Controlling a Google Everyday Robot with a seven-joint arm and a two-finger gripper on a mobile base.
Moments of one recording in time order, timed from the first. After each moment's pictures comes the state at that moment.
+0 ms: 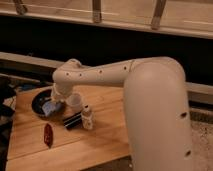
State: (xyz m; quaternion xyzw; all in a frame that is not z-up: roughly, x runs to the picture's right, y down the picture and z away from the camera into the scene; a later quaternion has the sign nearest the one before) arm -0.265 0.050 0.786 -0.33 -0.05 0.55 0.76
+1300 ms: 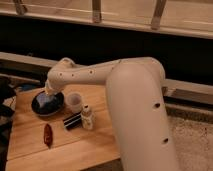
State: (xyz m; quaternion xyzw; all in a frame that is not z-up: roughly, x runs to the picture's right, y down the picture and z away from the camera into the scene) arm -0.305 0.024 0.814 -0.29 -0.10 0.56 0.76
